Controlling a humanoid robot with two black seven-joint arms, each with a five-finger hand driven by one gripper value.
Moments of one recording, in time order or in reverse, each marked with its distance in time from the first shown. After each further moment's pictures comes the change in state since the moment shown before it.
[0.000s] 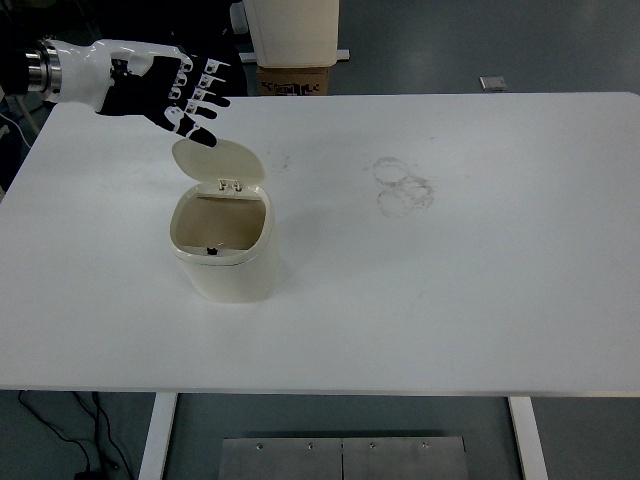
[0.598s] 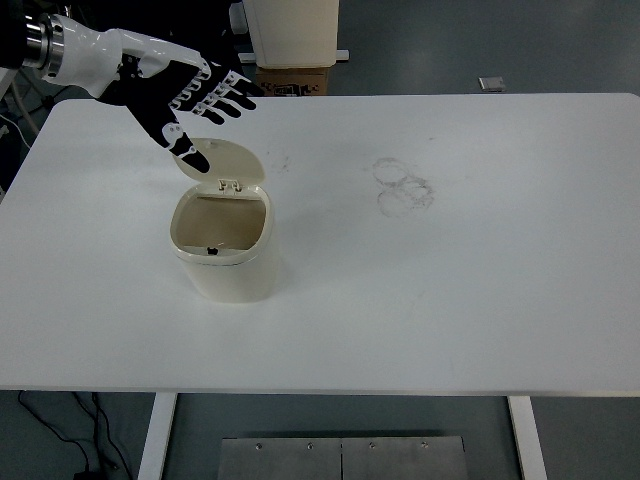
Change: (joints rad) left arm -0.150 0.002 0.006 -0.110 0.199 -0.025 0.008; right arm 0.000 0.000 0.000 0.000 0.000 0.000 0.000
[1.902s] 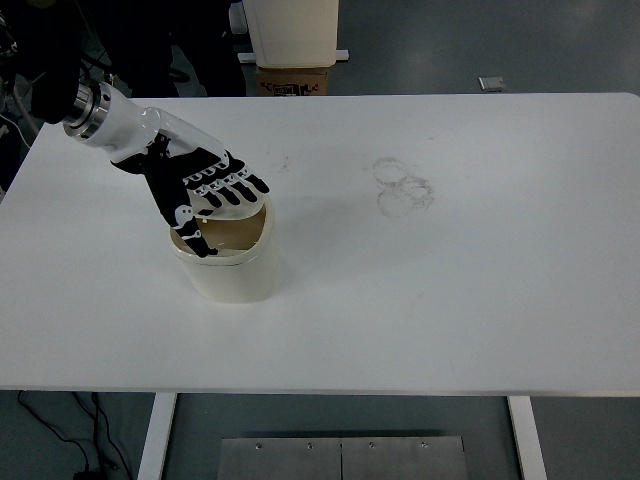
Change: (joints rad) left arm -0.025 -0.039 0.008 -0.186 0.004 0.000 0.254; right arm 0.000 0.000 0.000 0.000 0.000 0.000 0.000
